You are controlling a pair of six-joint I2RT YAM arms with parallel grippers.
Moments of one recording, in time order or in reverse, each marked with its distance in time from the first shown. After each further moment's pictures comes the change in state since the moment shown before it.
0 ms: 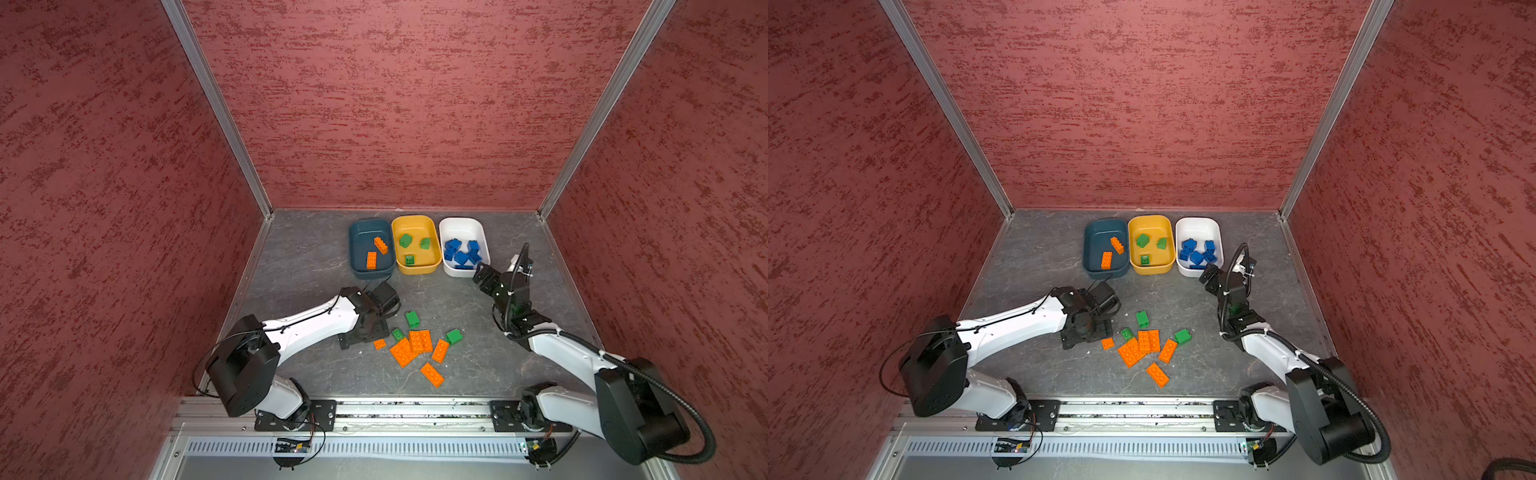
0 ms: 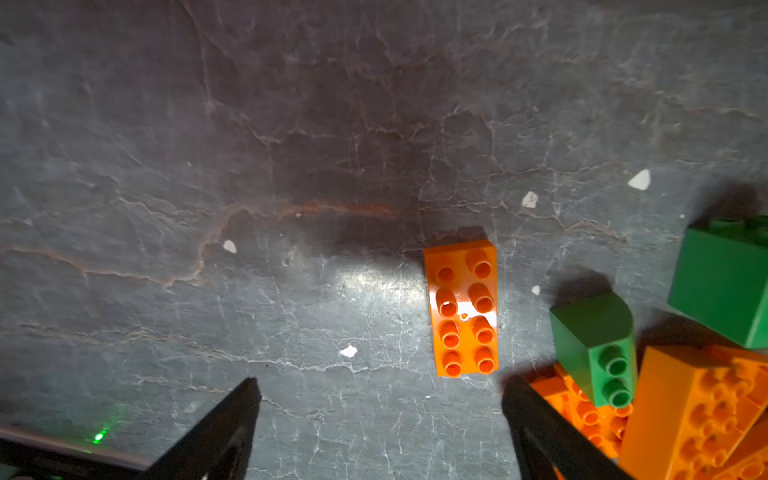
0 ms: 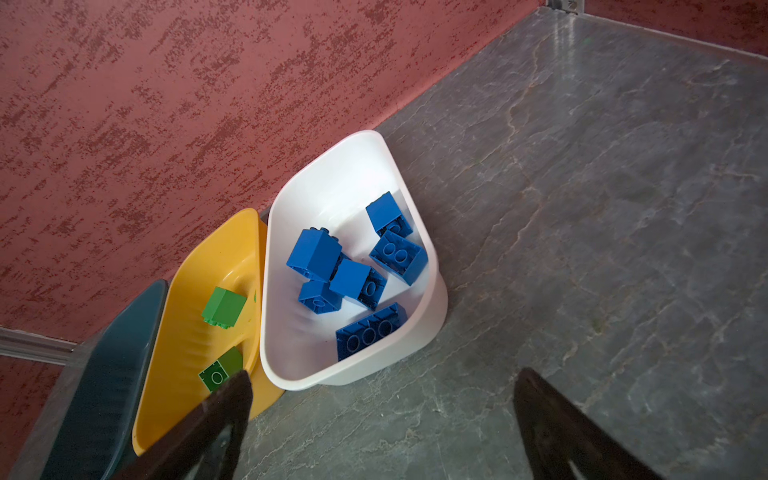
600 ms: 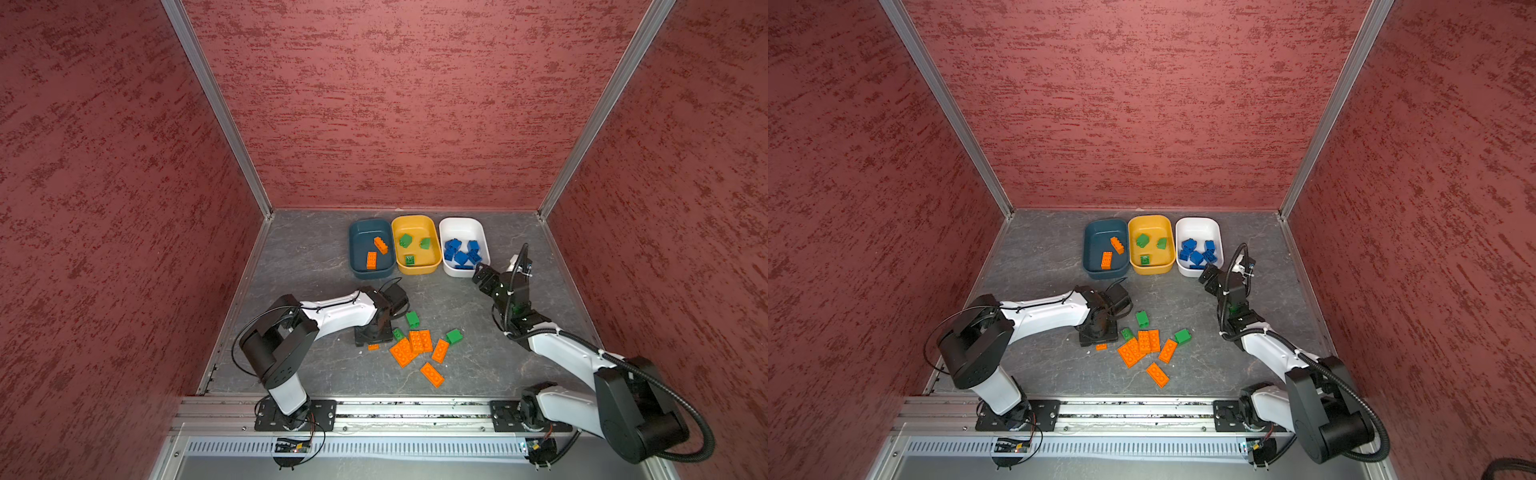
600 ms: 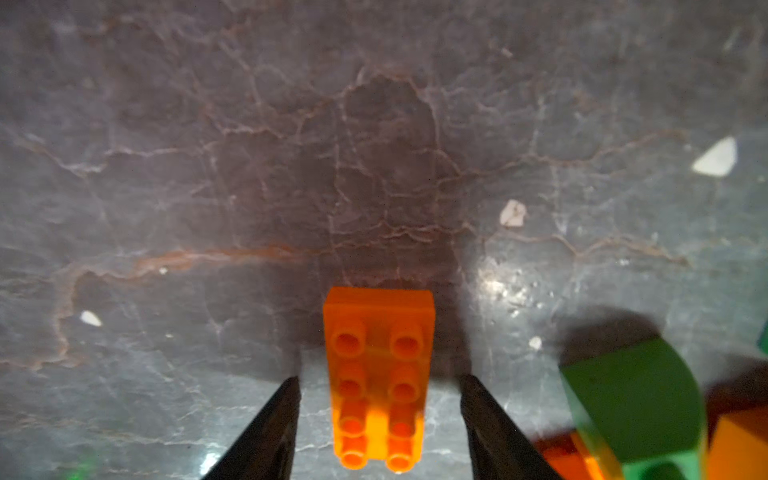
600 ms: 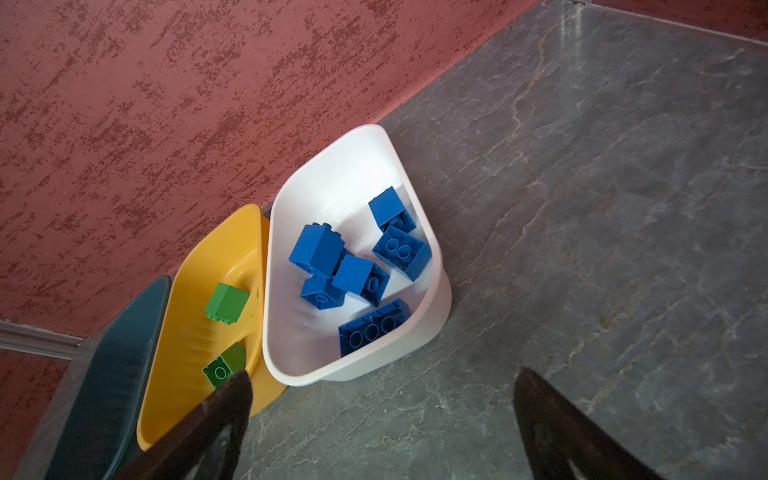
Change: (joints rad) left arm -0.006 0.206 0.045 0.108 0.051 0.131; right arm 0.000 0.002 0.000 -0.005 -0.051 -0.018
